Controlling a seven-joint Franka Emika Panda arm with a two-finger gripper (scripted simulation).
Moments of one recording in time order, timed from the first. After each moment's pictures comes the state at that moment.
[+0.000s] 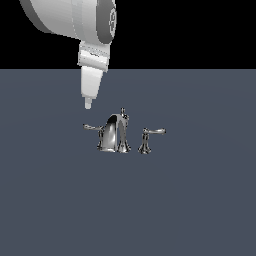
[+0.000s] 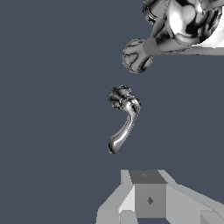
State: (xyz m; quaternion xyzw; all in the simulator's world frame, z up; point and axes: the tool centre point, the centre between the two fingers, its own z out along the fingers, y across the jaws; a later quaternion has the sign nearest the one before) arm 0.012 0.132 0.178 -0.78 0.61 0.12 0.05
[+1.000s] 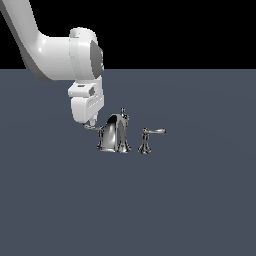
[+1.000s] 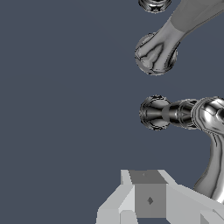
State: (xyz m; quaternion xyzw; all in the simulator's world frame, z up) arm 0.058 0.135 0.097 -0.66 0.75 0.01 0.00
